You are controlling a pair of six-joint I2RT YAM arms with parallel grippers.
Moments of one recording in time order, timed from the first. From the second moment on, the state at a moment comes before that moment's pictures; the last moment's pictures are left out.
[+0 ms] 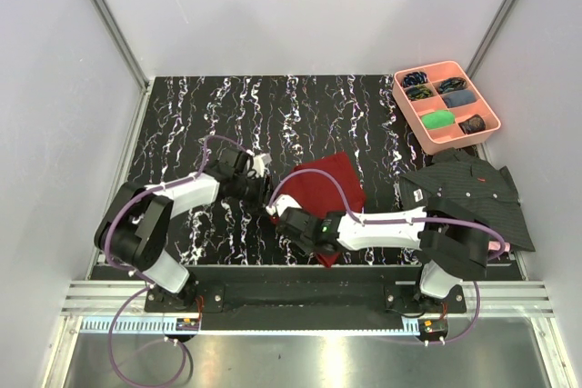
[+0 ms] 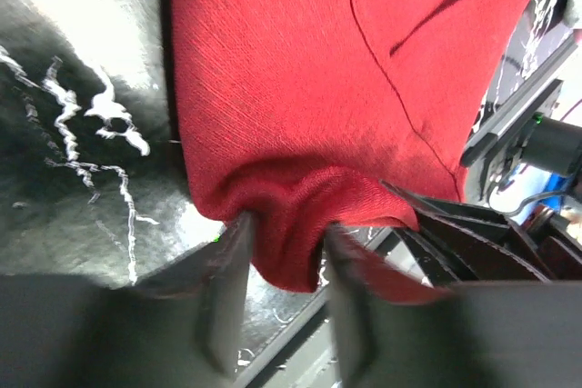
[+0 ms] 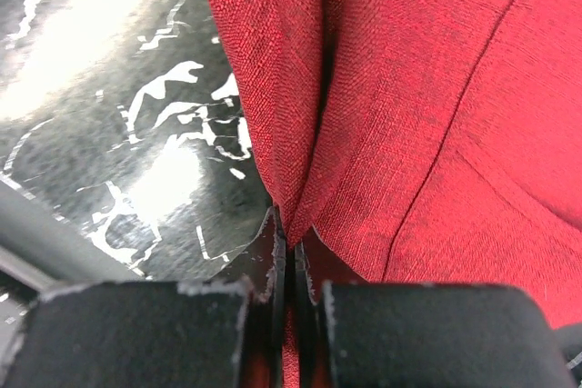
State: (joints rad) left arm -0.44 1.57 0.76 -0.24 0.63 -0.44; right arm 1.22 1.64 0.91 -0.35 0.35 0.27
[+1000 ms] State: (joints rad) left arm -0.44 1.29 0.59 -0.02 0.50 -0.43; right arm 0.66 1.81 0.91 -0.25 -0.77 0.21
